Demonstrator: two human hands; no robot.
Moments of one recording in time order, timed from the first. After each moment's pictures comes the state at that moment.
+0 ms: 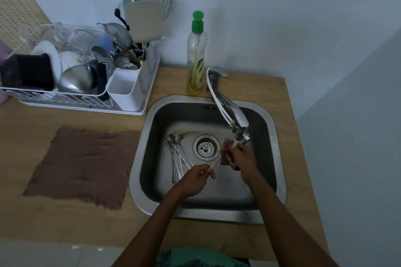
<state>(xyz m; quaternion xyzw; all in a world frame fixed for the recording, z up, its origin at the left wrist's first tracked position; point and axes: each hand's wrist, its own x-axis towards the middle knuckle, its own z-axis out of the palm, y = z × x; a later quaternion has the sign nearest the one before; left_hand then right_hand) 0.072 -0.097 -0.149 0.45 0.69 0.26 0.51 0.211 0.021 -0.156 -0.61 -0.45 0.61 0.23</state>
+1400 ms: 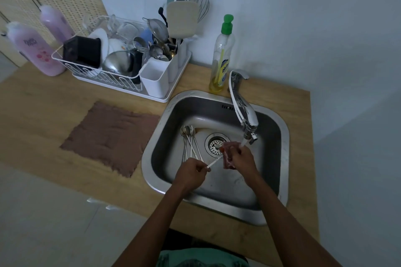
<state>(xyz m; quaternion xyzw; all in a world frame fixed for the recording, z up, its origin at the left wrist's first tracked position) 0.093 -0.126 -0.133 0.35 0.82 0.28 0.36 0.210 0.017 -0.159 -0.53 -0.61 0.58 0.14</state>
